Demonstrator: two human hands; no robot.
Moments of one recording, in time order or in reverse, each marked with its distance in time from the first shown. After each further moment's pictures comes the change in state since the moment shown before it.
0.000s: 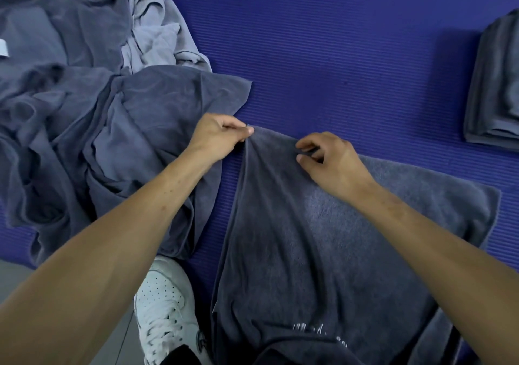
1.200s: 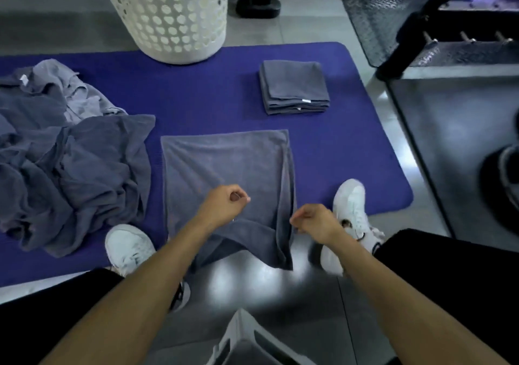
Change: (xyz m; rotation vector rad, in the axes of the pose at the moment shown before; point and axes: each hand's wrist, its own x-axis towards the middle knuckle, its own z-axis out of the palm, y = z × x) left_hand -0.327 0.034 0.085 0.351 -0.439 0.450; right_hand -0.398 -0.014 -0.056 0.226 0.170 0.680
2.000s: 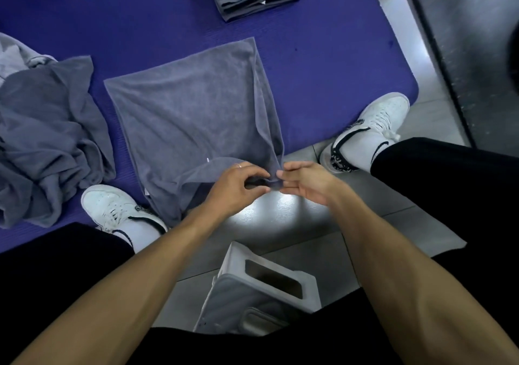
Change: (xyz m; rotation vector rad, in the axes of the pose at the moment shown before) left_hand -0.044 0.006 0.112 0.138 -0.201 0.238; right_hand 0.002 0.094 0.025 0.974 -0.322 0.226
